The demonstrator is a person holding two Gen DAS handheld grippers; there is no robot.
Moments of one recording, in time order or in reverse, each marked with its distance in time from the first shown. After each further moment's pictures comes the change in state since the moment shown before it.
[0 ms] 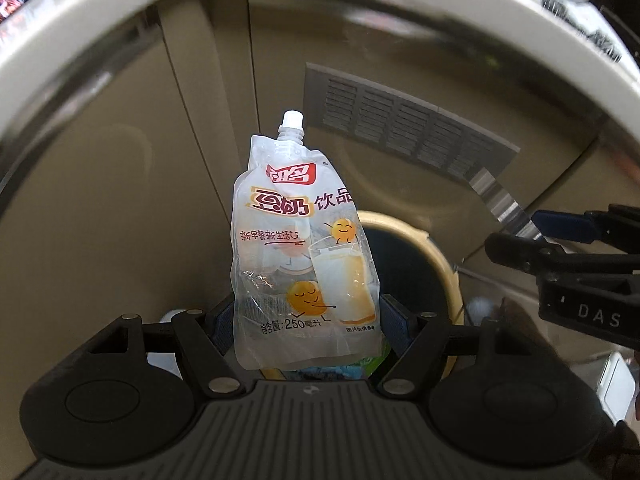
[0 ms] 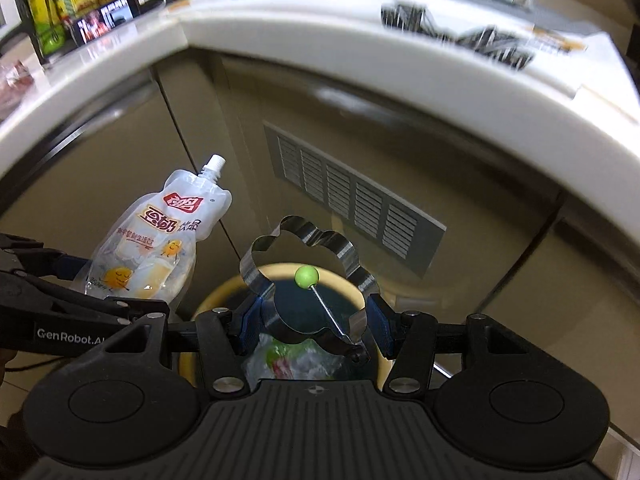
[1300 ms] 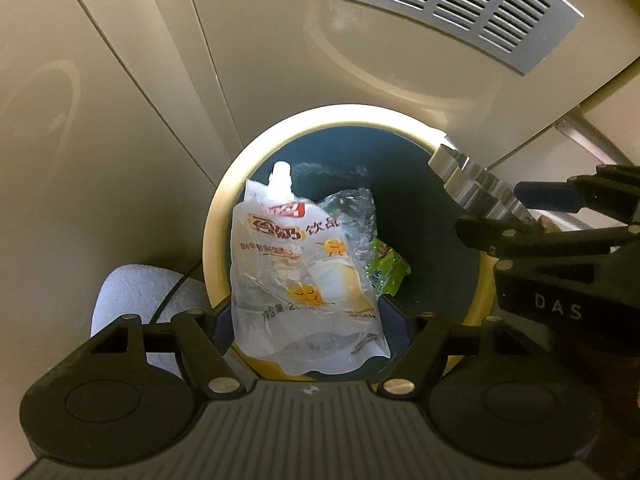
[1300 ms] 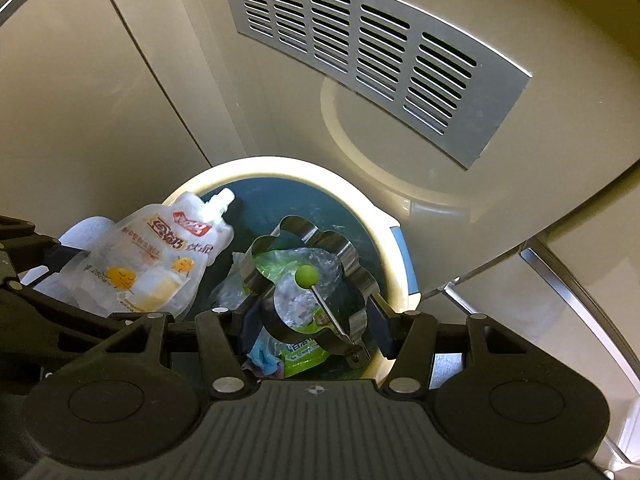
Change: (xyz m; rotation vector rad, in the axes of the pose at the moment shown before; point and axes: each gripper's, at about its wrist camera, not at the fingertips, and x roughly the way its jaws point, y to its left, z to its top) left arm 0.119 -0.013 -0.004 0.107 0.262 -0.027; right arm 0.116 0.001 -0.028 0.017 0.278 -0.032
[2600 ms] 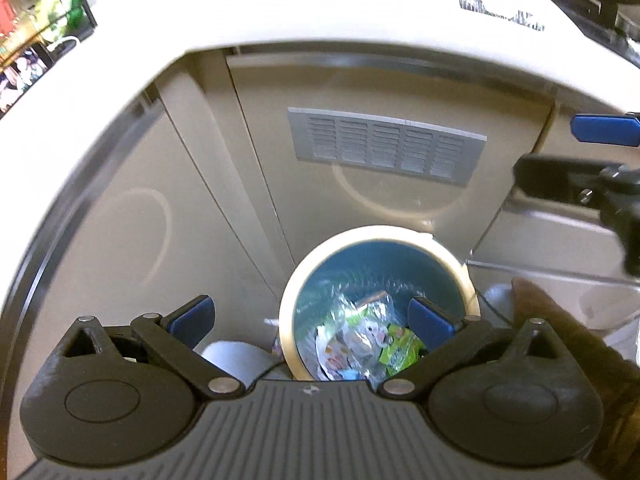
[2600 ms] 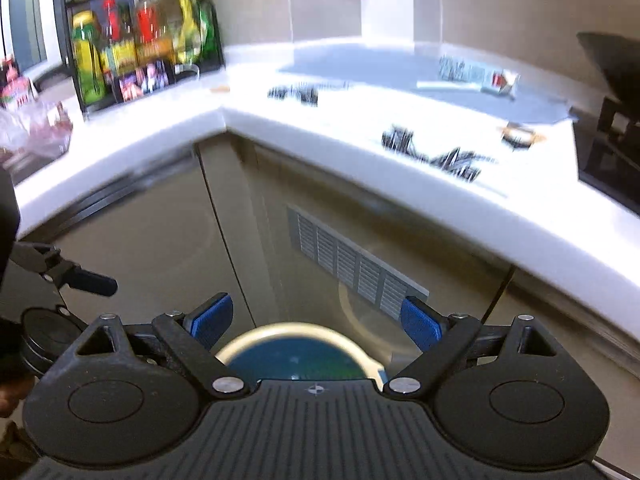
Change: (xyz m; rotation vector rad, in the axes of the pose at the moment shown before) left arm -0.171 -0.006 -0.059 0.053 -0.397 0.142; right arm -0.201 -0.002 -0.038 -0.056 -0.551 0.064
